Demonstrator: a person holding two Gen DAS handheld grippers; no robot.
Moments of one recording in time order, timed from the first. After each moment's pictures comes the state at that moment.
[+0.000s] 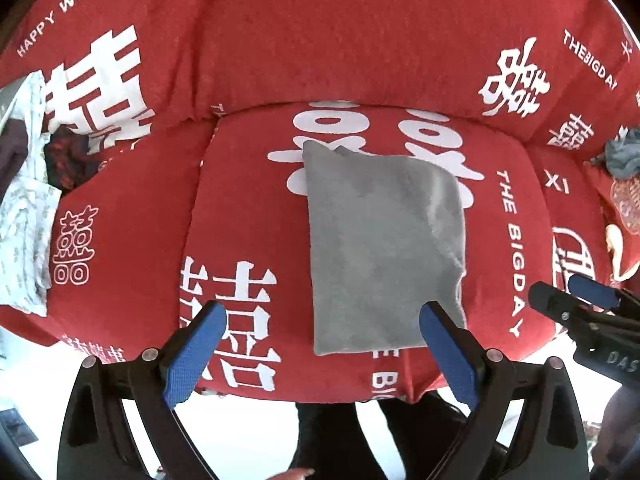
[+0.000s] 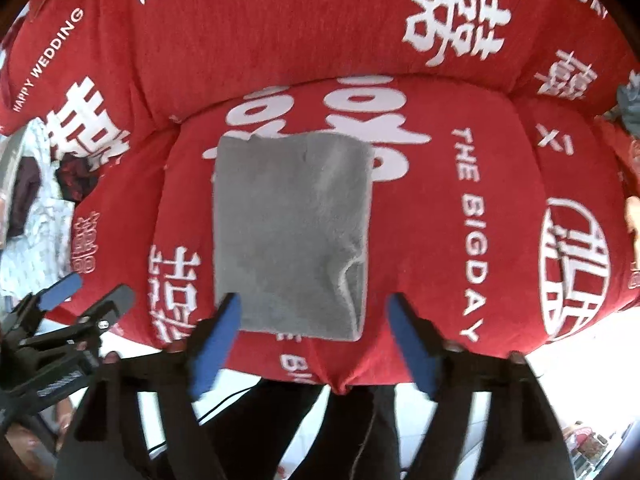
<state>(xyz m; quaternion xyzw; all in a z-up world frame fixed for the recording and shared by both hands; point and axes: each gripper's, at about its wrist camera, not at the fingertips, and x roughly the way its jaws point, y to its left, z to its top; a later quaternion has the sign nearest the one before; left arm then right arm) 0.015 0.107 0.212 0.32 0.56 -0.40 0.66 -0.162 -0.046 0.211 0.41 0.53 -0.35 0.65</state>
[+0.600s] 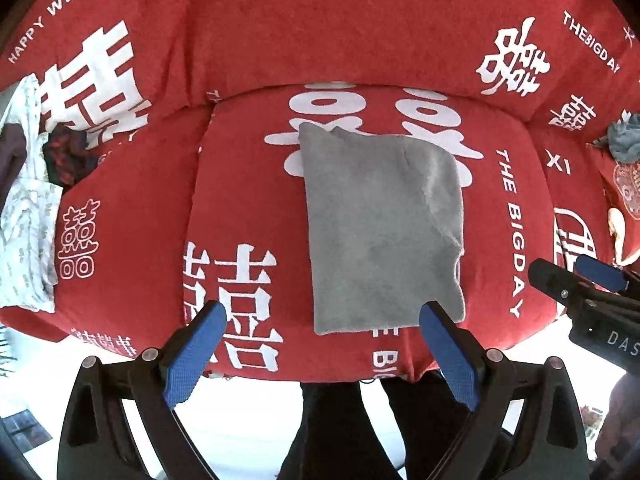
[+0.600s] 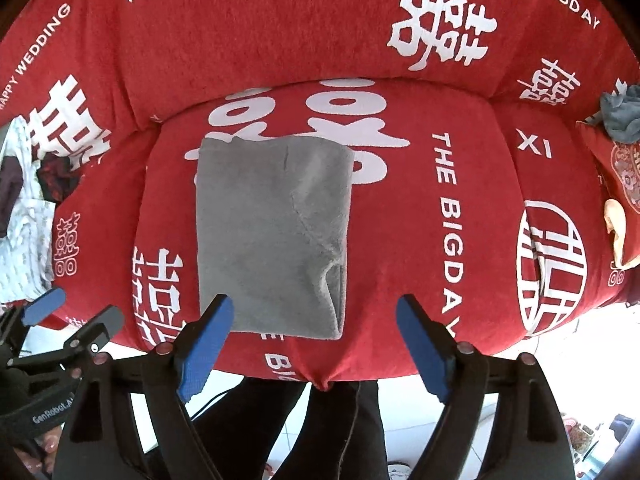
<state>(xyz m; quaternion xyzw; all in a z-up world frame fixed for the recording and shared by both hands) 0.005 0.103 0.216 0.35 0.57 -0.39 0.63 -0.158 -0.053 0.217 0.41 0.55 -0.36 0.63</state>
